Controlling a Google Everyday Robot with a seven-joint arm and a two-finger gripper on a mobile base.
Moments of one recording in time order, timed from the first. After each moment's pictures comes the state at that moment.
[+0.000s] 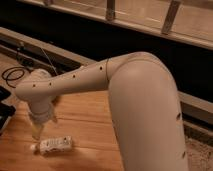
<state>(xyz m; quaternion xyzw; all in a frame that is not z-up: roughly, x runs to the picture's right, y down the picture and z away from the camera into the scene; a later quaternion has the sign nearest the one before) -0.277 0.184 0.660 -0.42 0.04 0.25 0.87</state>
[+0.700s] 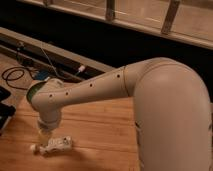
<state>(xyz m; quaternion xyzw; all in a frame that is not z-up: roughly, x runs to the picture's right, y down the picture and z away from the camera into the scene) -0.261 0.210 0.659 -0.42 -0.07 0.17 0.89</state>
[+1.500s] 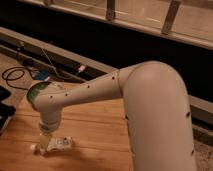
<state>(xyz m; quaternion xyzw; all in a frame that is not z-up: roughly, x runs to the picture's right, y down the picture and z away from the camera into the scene) -0.271 0.231 0.683 -0.45 -0.08 0.14 0.88</state>
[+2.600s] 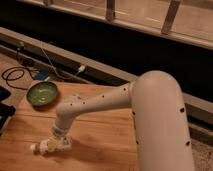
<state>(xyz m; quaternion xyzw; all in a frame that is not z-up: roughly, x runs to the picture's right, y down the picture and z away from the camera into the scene) -0.264 0.272 0.747 -0.47 -0.17 0.18 0.85</state>
